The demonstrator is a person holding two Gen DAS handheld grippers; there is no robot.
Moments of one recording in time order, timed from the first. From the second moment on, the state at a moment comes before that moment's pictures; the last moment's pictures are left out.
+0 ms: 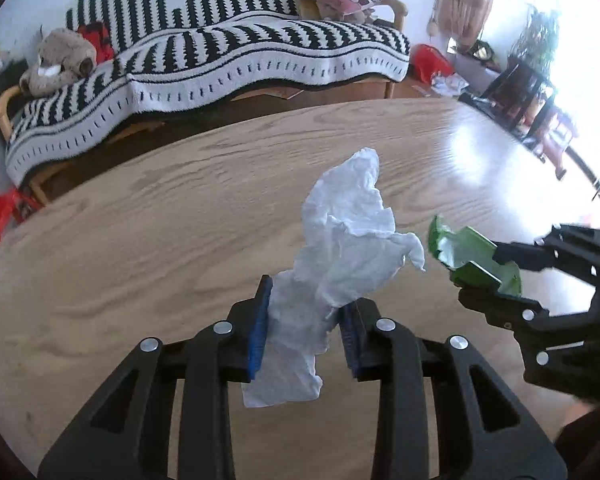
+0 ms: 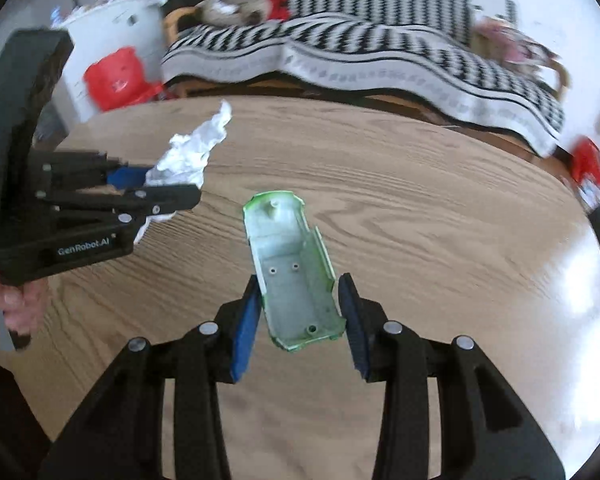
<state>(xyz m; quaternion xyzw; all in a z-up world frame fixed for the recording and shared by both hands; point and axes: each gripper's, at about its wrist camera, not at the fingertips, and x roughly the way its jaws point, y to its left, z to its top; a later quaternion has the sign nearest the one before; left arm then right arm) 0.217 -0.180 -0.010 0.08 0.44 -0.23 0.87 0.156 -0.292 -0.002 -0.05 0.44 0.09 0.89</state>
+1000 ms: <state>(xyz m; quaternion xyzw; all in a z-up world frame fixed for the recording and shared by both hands) 0.009 -0.521 0.007 0.11 0.40 -0.42 0.81 -0.193 -0.633 0.037 0.14 0.36 -0.25 0.89</state>
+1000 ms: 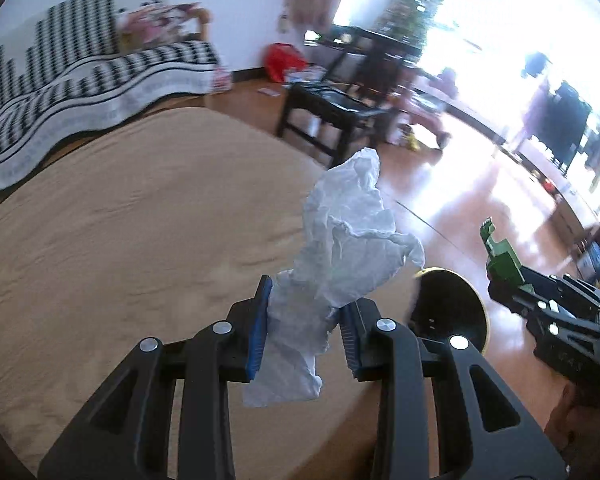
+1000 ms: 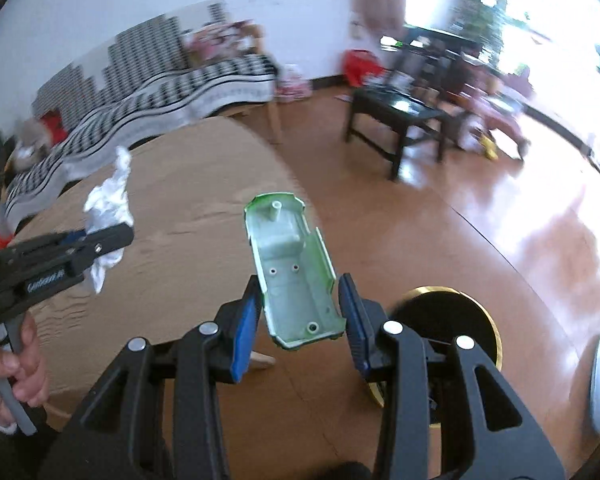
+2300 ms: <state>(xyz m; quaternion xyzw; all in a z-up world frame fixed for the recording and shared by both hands) -0.117 -0.700 -0.085 0.19 0.44 -0.56 0.67 -0.319 -0.778 -0.010 0.28 0.37 -0.37 0.81</state>
